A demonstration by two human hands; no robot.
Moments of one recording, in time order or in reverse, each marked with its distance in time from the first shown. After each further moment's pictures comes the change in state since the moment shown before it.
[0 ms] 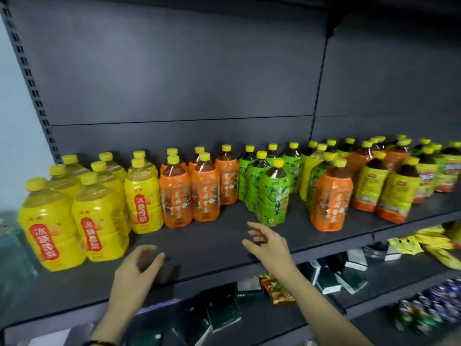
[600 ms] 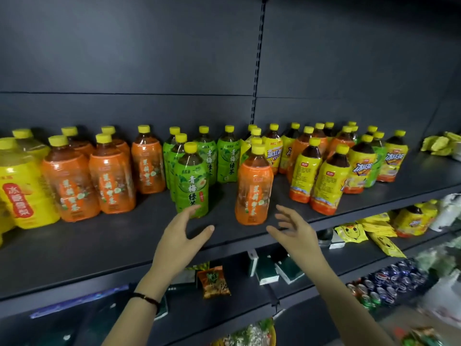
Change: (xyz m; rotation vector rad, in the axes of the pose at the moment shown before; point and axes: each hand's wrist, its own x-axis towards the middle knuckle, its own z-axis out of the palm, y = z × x) left_hand -0.038 0.139 0.268 -0.017 -0.307 0.238; right_hand 0.000 0.112 -0.250 0.003 0.170 0.063
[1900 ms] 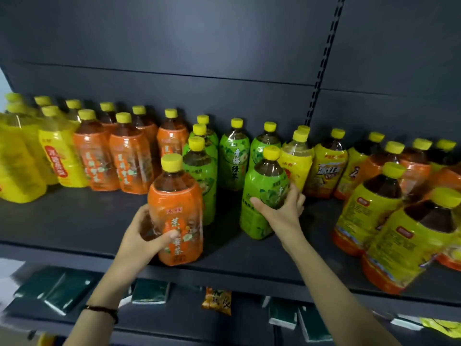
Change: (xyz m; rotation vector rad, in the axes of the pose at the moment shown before) left_hand 0.027 -0.008 0.026 -0.298 0.444 -0.252; right_hand 0.202 0.039 0.057 0.123 -0.243 -0.028
